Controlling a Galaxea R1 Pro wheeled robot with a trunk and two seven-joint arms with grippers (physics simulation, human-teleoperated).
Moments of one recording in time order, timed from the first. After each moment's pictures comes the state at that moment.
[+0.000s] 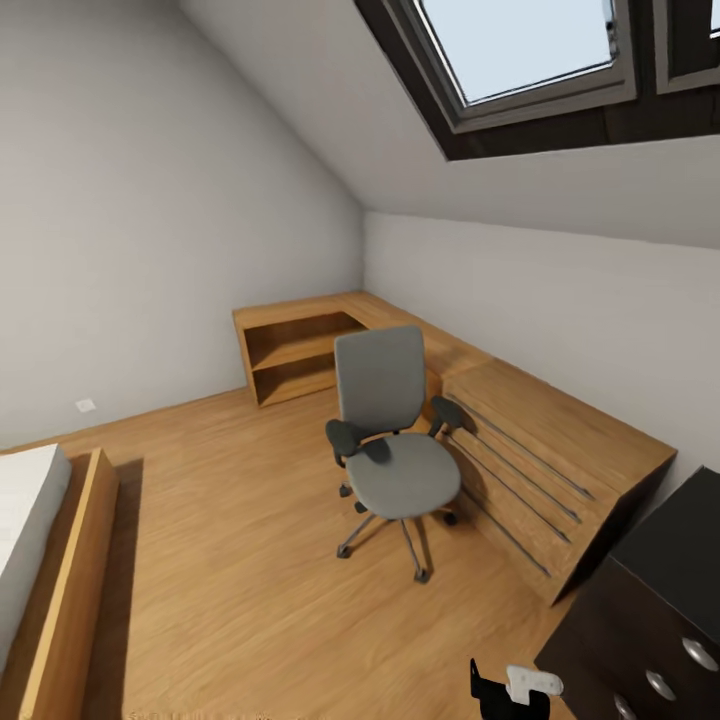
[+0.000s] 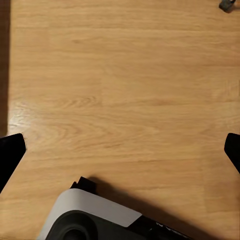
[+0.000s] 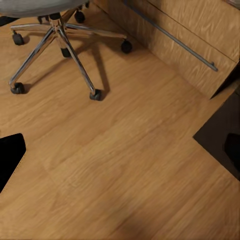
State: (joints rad) left arm -0.08 0.02 -0.07 -0.32 0.54 -0.35 0.00; right arm -0.44 0.01 0.49 0.01 -0.63 -0.63 -0.08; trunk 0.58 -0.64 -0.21
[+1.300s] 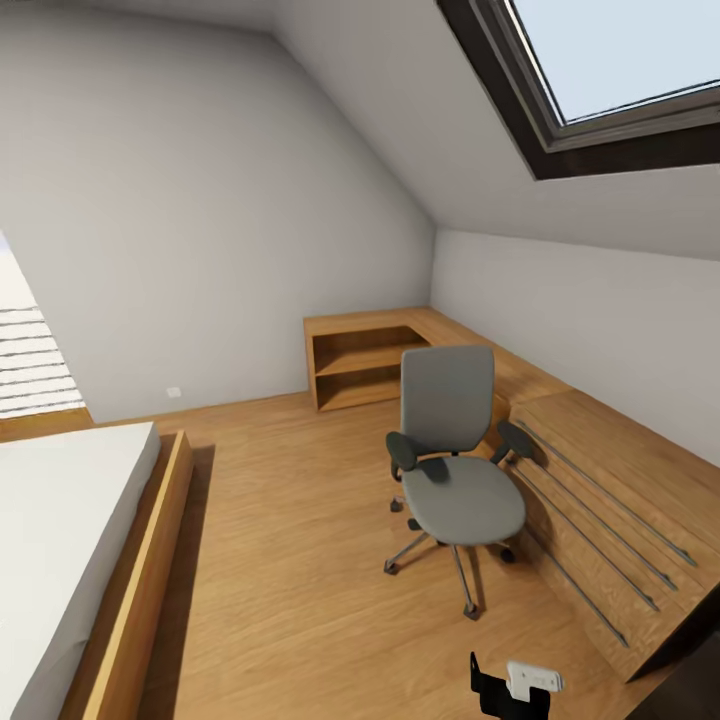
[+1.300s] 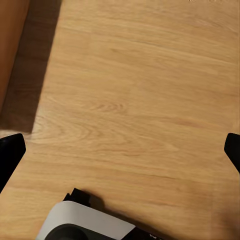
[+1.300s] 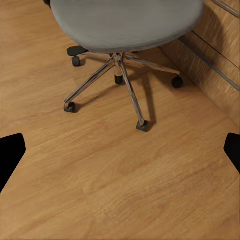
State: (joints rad) left arm -0.09 0.02 -0.07 -0.32 0.54 -0.35 0.00; right arm -0.44 0.01 0.49 0.01 -0.62 -0.69 -0.08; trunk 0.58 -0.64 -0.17
